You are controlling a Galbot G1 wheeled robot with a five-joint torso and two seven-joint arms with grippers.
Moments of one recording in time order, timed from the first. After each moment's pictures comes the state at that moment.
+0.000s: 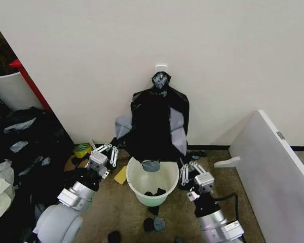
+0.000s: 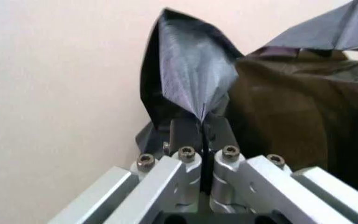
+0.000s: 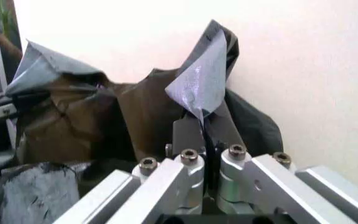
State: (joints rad) left arm 1.47 -1.01 -0.47 -2.26 -0.22 -0.25 0.11; right arm -1.55 1.04 0.05 2.36 0.05 0.23 0.38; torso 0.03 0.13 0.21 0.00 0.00
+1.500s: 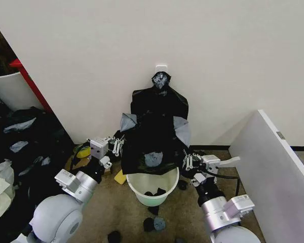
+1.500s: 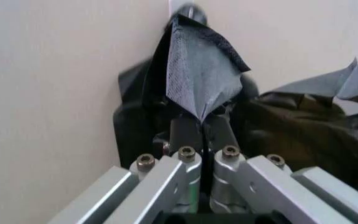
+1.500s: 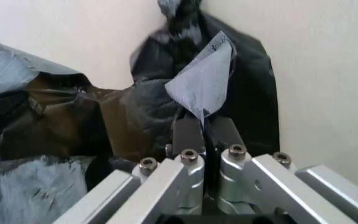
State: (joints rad) left arm 1.42 -0.96 -0.41 -2.31 -0.46 0.07 0.00; right arm -1.47 1.05 0.02 2.45 0.39 -0.11 0.52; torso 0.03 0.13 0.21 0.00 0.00
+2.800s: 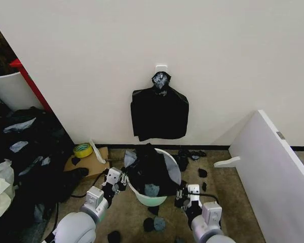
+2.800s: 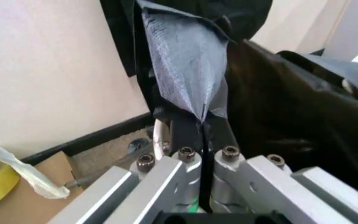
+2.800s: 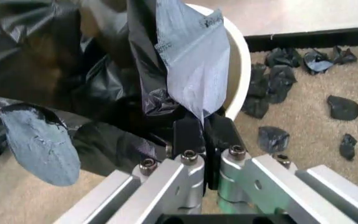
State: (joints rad) left arm 1.45 -0.83 -0.17 -2.21 -0.41 0.23 -0.23; right arm -1.46 0.95 -0.15 2.31 0.66 -0.27 0.73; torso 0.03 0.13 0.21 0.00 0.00
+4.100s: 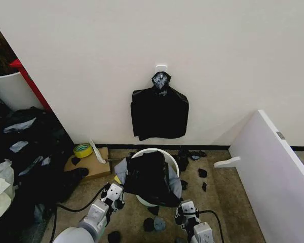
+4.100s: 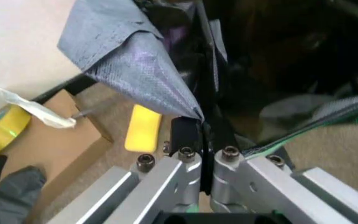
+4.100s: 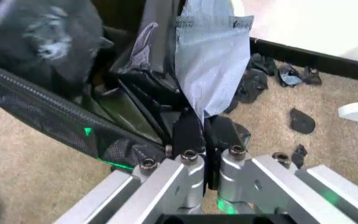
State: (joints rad) left arm 1.54 -0.78 -0.10 -2.27 -0.33 0.47 -0.31; right arm -1.51 0.92 -0.20 2.18 0.35 -0.27 0.68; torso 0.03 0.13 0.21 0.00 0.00
